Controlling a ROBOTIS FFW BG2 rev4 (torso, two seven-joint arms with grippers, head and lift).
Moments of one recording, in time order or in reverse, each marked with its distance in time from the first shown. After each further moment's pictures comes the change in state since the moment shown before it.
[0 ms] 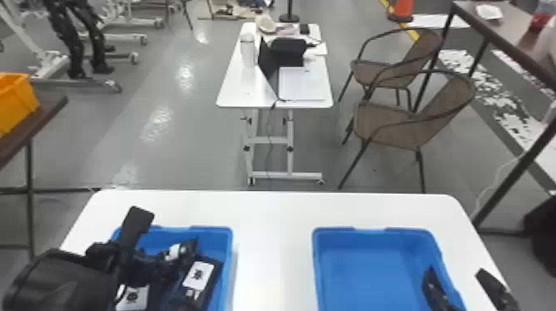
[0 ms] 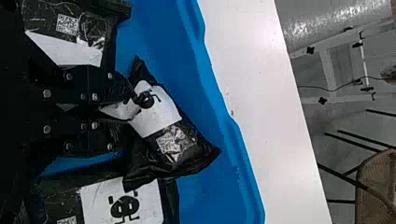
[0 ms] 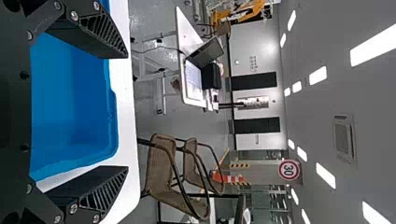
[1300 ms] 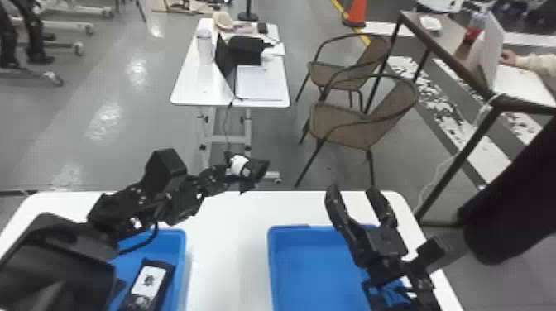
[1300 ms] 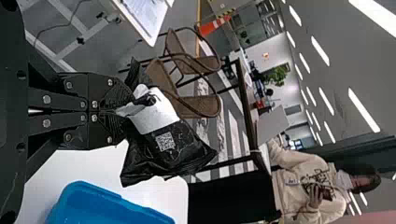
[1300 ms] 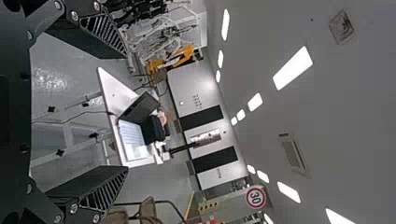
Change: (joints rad) left arm 0.057 -0.043 -0.256 -0.432 0.069 -0.533 -0.045; right arm -0.215 0.000 0.214 -0.037 -0.206 -0.001 0.000
